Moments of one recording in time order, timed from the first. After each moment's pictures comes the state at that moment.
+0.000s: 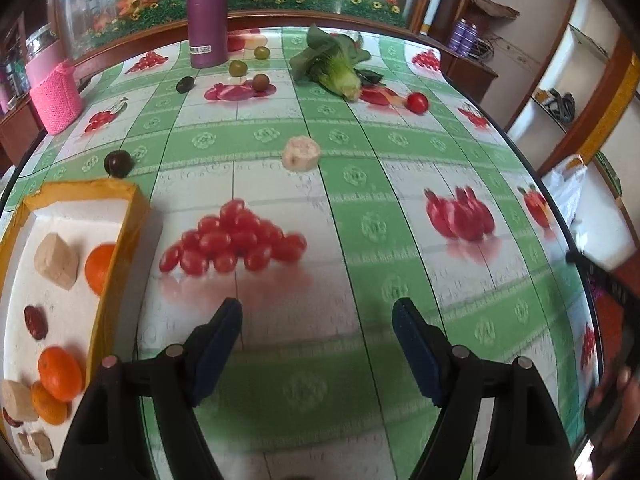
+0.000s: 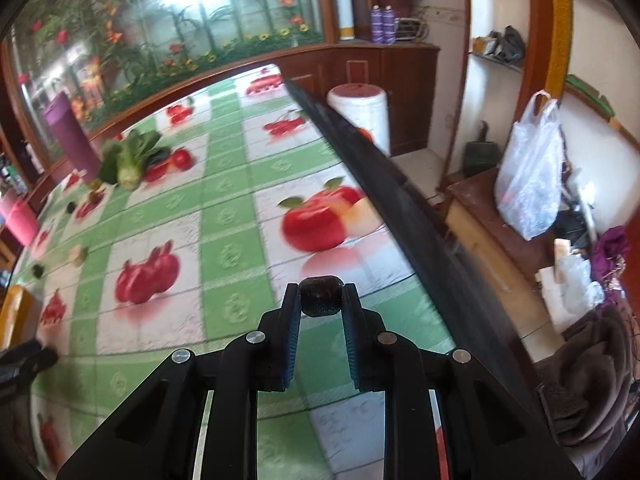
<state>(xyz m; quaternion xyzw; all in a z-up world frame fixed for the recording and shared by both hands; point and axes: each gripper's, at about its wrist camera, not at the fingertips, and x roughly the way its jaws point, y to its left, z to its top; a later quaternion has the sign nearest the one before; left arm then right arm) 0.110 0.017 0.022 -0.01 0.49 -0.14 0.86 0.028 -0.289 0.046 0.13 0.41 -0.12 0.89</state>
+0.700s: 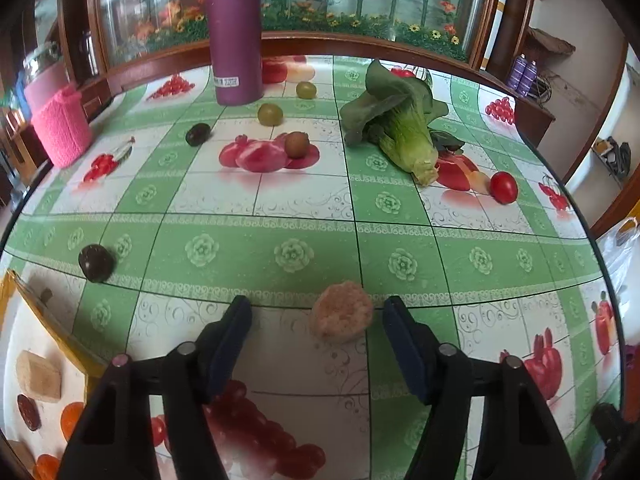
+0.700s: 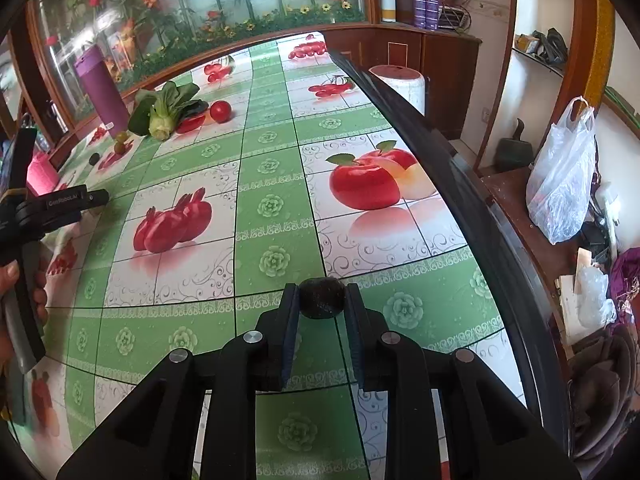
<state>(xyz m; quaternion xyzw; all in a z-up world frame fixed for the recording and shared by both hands) 0.204 -0.004 0.009 -0.01 0.45 -0.04 0.89 0.035 -0.269 0.028 0.09 0.44 -0.08 0.89</state>
